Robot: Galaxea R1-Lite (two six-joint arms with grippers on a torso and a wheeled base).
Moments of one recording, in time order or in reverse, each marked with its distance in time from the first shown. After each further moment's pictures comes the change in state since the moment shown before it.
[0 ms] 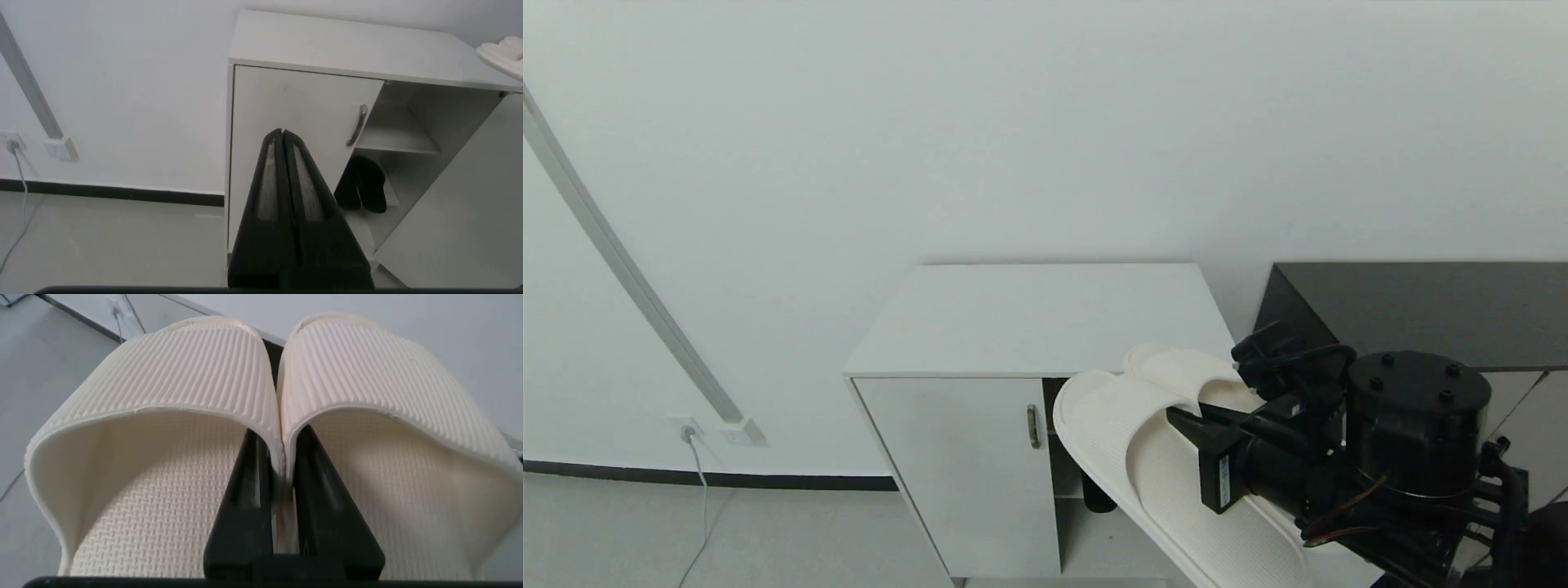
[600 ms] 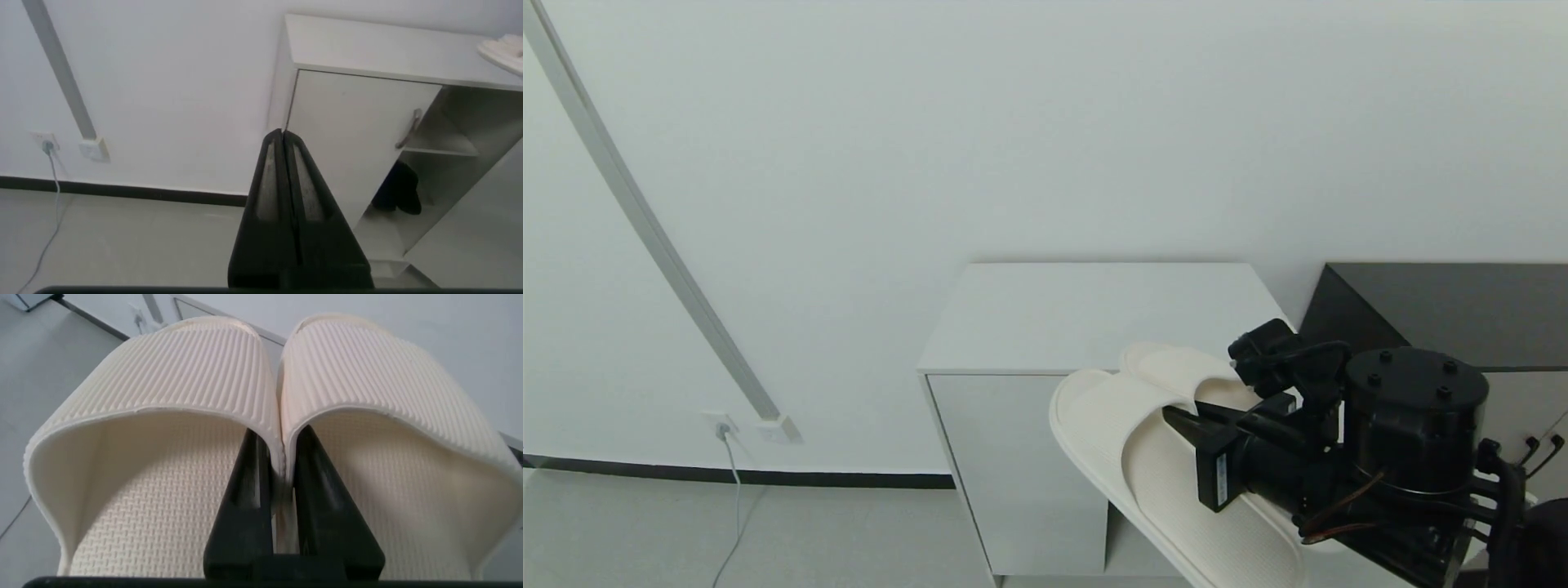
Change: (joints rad) left arm -0.001 0.000 0.000 0.000 0.000 0.003; right arm -0.006 0.000 -0.010 -0.001 0.019 0.000
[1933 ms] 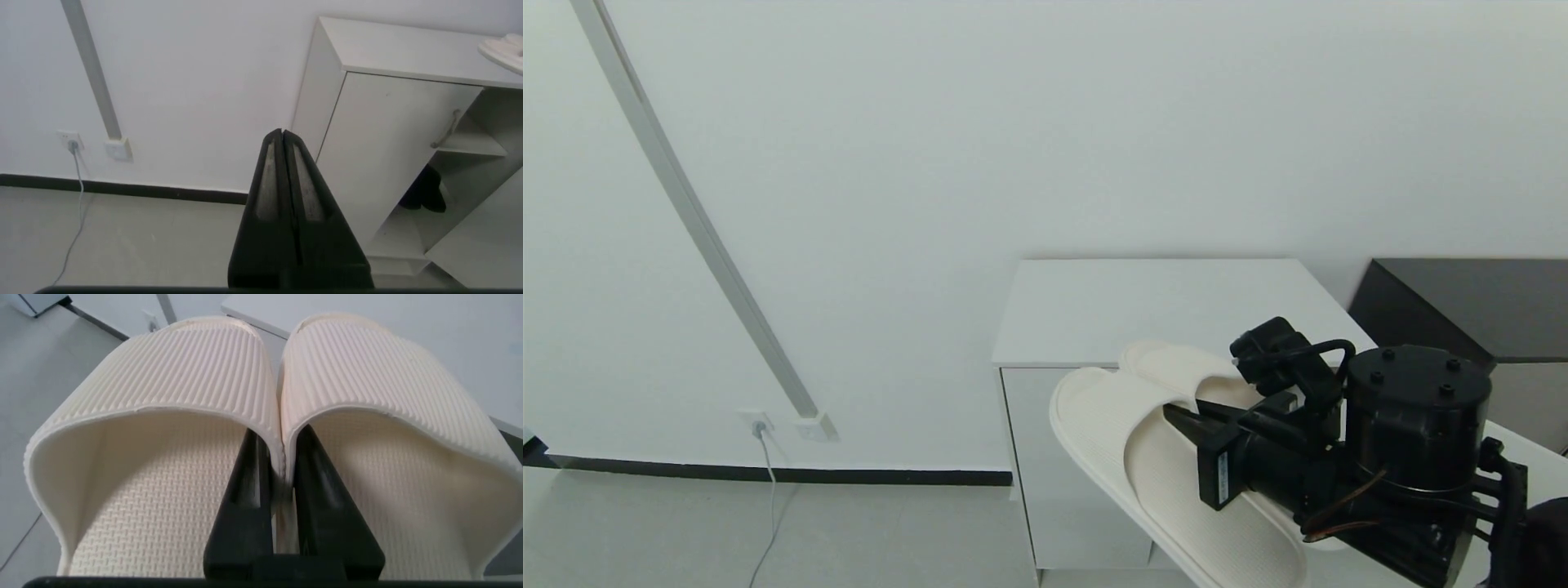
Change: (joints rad) left arm 0.000 0.000 0.000 0.000 0.001 -0.003; right arm -0.006 -0.003 0.000 0.001 0.004 0.001
